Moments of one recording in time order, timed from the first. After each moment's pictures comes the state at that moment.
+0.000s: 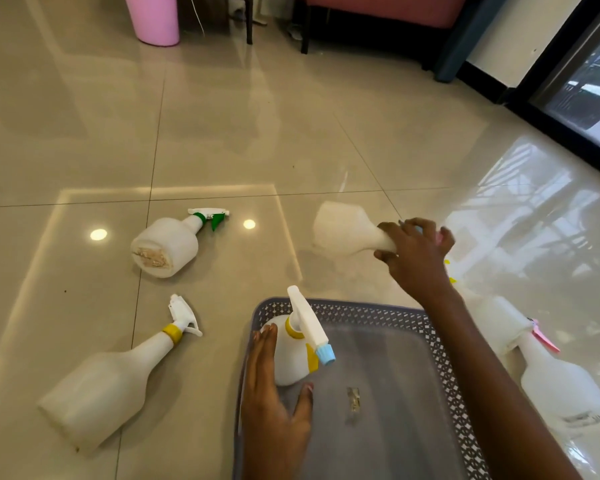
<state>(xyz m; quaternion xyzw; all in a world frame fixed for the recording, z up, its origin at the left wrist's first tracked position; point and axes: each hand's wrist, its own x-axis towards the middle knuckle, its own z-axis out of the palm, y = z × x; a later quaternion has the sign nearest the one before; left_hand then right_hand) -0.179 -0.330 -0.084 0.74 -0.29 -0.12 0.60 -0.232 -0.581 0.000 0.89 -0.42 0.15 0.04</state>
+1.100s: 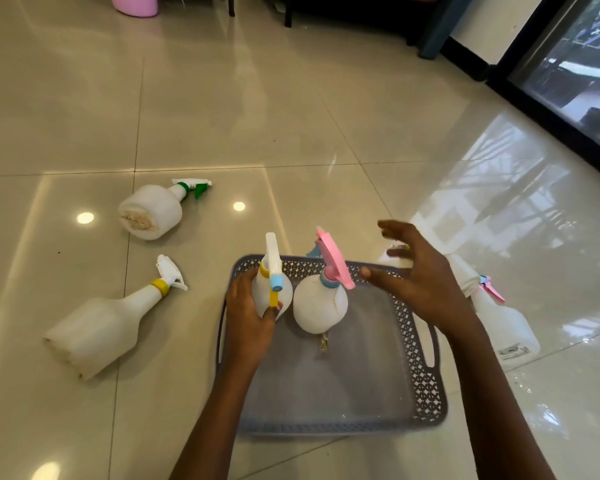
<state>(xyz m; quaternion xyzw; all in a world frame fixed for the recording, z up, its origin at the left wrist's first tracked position) -0.163 -0.351 -0.074 0.79 -0.28 -0.17 0.51 -0.323 -0.479 0.060 0.84 -0.40 0.19 -0.32</state>
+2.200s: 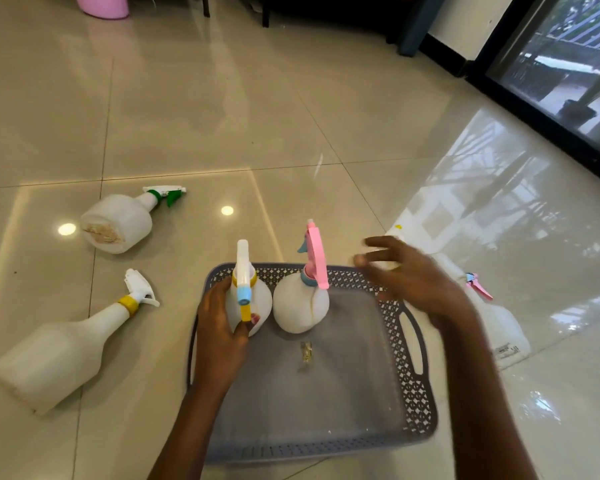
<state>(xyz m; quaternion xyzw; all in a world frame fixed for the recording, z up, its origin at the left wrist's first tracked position) -0.161 -0.351 -0.078 0.80 -0.29 -0.17 0.50 -0.333 -0.514 0.049 0.74 -0.50 0.11 -0.44</state>
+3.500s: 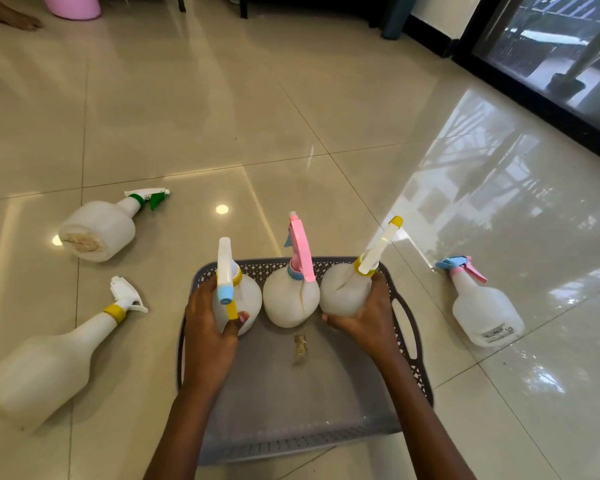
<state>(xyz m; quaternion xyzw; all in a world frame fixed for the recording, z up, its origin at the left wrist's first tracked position) -0.165 -0.352 -0.063 0.80 -0.28 -0.18 0.50 -0.349 -0.494 -0.081 0.75 -0.51 0.25 -0.33</state>
